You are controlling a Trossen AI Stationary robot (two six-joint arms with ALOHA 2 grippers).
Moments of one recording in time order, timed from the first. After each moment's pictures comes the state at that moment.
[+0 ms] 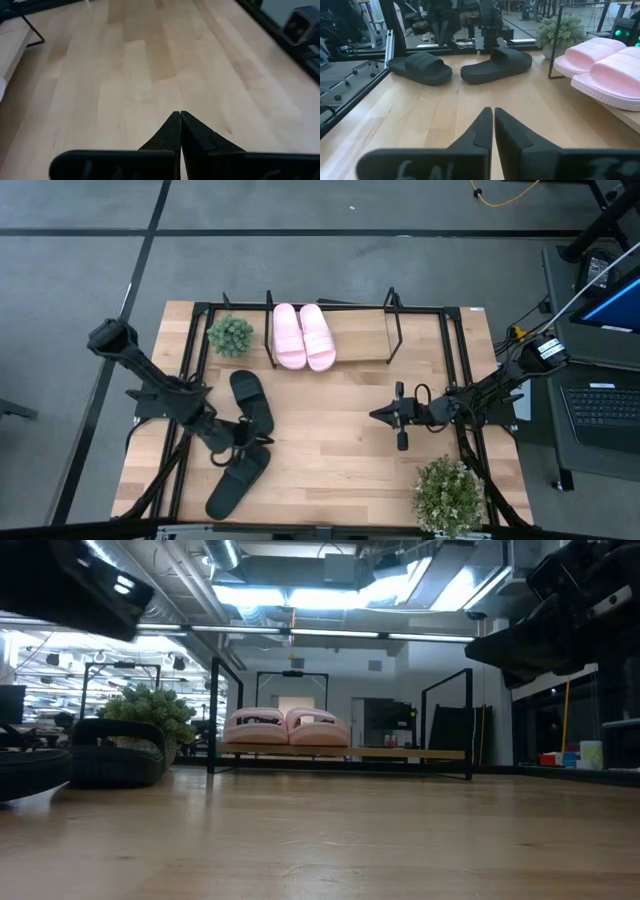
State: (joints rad) left arm -0.67 1.19 0.49 0.07 -0.52 -0.20; right arm 0.45 1.33 0.14 1.06 0.47 0.13
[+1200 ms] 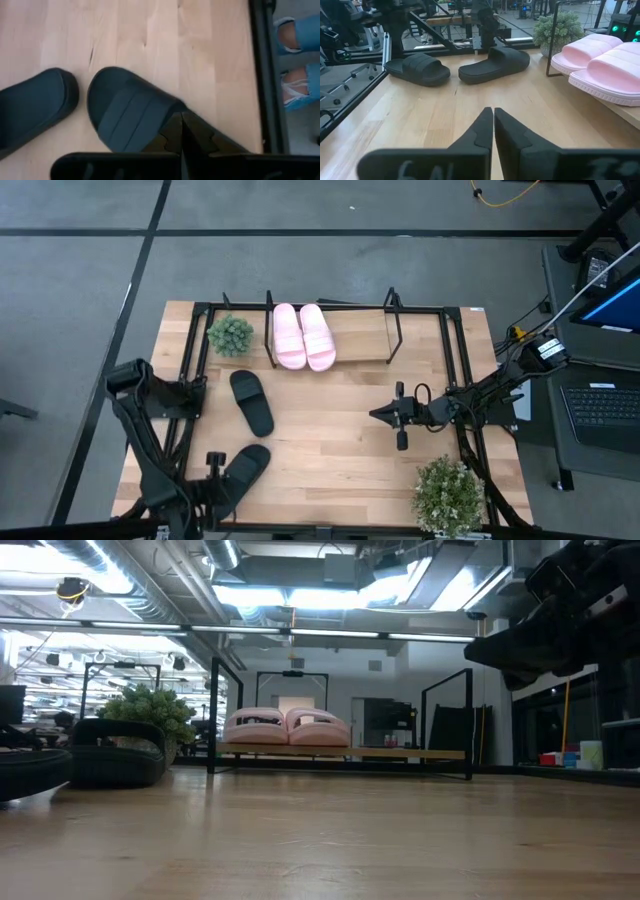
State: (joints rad) left arm -1.13 1.71 1.28 -1.00 -0.57 -1.10; right arm 0.45 1.33 0.14 1.05 0.48 0.16
